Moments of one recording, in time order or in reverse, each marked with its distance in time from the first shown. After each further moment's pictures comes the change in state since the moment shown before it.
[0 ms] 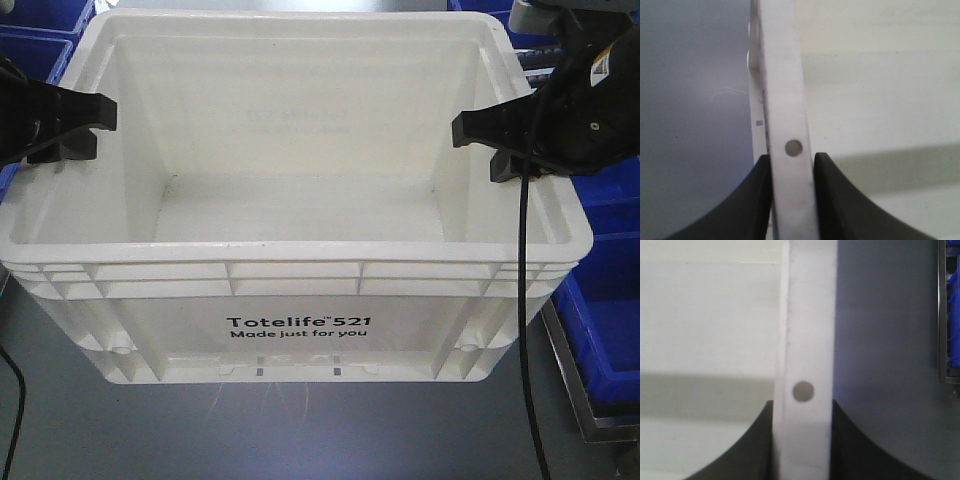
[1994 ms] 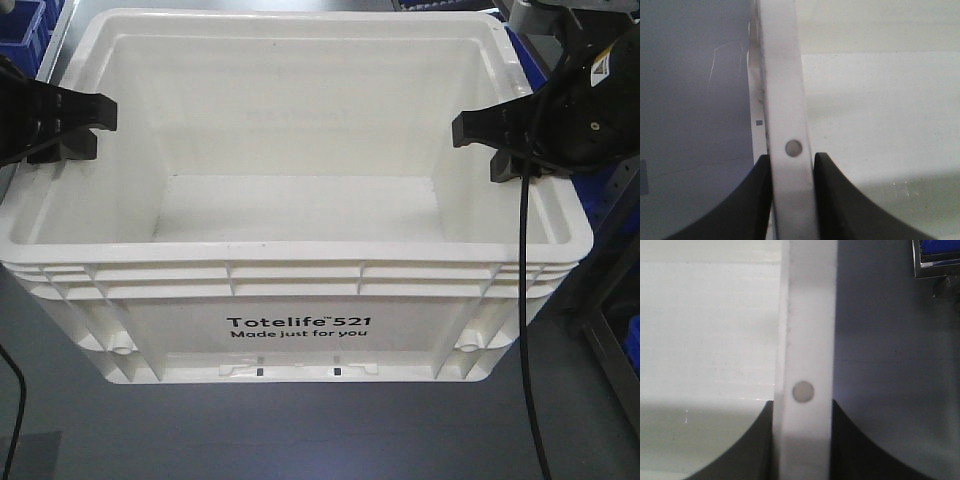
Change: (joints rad) left arm 0.000 0.000 0.000 0.000 0.000 0.000; right arm 0.000 0.000 0.000 0.000 -0.001 0.000
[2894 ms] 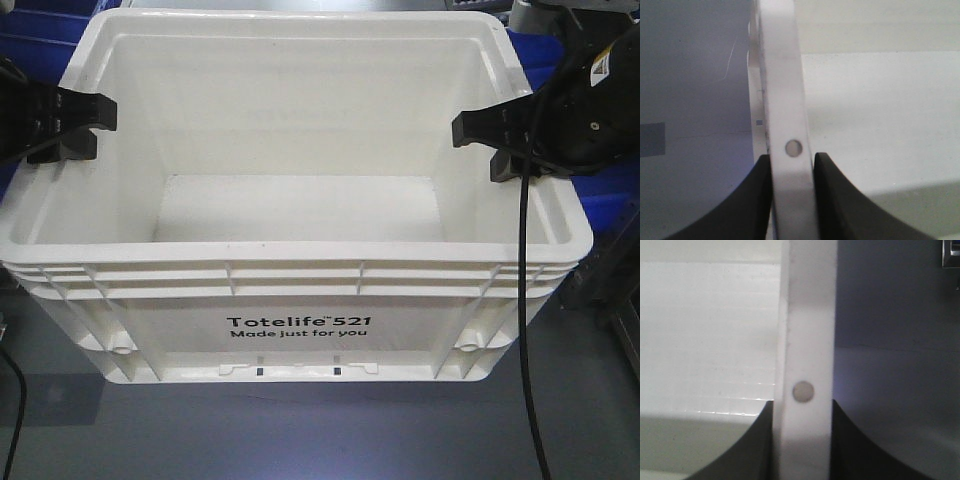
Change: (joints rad) left arm 0.000 0.000 0.000 0.000 0.000 0.000; right arm 0.000 0.001 0.000 0.000 0.000 0.000
